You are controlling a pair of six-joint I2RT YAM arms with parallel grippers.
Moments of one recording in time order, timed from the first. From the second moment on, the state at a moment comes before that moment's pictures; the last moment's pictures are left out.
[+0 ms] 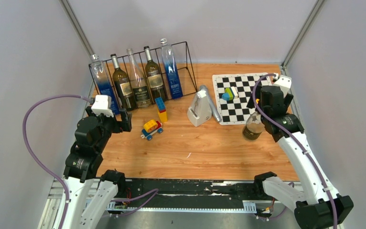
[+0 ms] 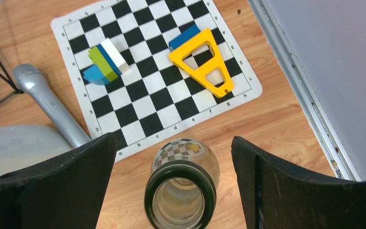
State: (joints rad) left arm -0.21 0.51 0.85 -0.59 -0.07 -0.09; right arm 0.26 0.98 1.02 -0.62 0.55 0.36
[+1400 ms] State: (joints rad) left arm -0.21 0.49 0.84 -0.58 -0.08 -0.09; right arm 0.58 2.03 2.23 -0.64 0.07 0.16
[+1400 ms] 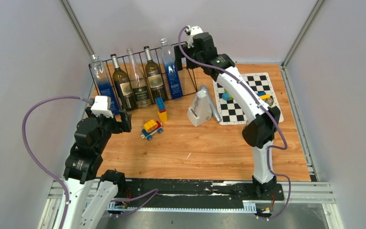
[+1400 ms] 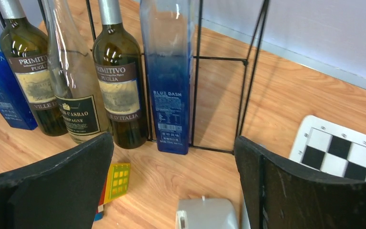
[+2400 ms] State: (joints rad) left arm -0.21 0.47 0.84 -0.58 -0.08 -0.09; right arm 0.60 2.42 2.29 -0.17 -0.05 0.08
